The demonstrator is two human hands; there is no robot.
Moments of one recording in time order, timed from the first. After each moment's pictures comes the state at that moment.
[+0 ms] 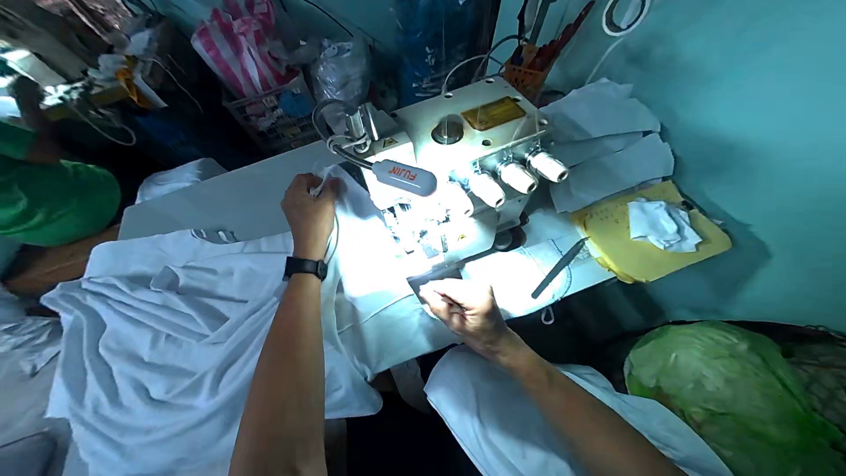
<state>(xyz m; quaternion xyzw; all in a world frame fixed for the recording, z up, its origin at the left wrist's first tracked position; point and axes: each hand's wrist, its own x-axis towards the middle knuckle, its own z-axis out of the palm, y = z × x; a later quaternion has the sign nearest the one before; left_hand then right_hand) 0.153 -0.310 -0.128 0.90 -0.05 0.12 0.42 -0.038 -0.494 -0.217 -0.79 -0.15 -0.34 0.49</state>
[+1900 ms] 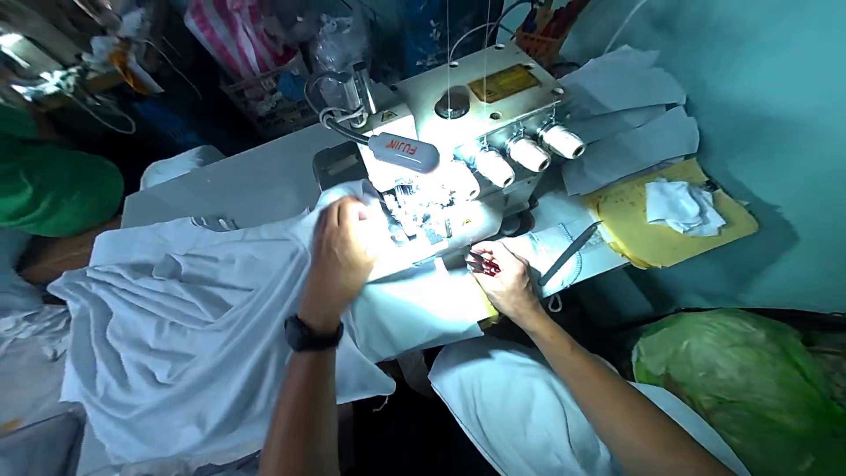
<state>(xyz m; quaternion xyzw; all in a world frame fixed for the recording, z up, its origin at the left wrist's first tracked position) 0.055 -0.306 -0.130 0.93 -0.27 0.10 0.23 -0.041 -0.546 -0.260 -0.87 0.06 -0.26 0.41</state>
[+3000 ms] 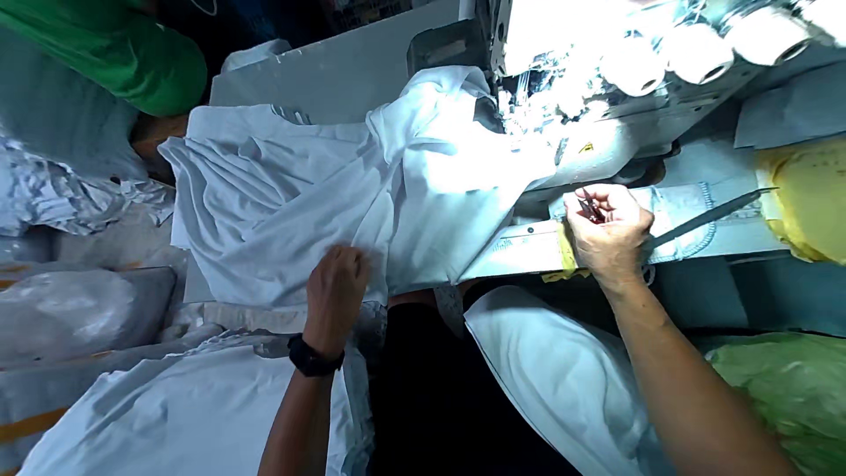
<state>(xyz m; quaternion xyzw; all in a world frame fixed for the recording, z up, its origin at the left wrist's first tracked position) -0.073 -0.192 -0.167 0.98 -0.06 0.04 0.16 -0.042 -0.559 -0.252 -0.85 0.02 -0.26 0.46</state>
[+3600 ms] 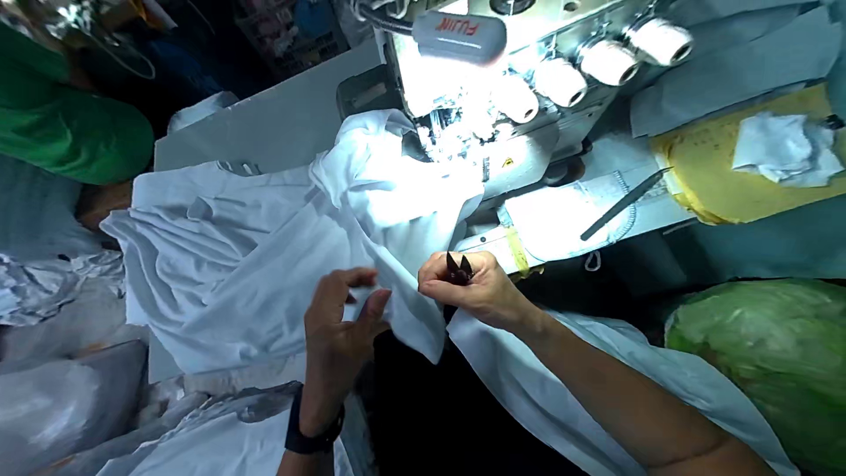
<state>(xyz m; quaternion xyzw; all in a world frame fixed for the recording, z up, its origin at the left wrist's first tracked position) -0.075 -0.242 -0.143 0.87 -0.20 0.08 0.44 -0.073 -0.454 -0.193 -0.59 -0.14 0.02 0.79</state>
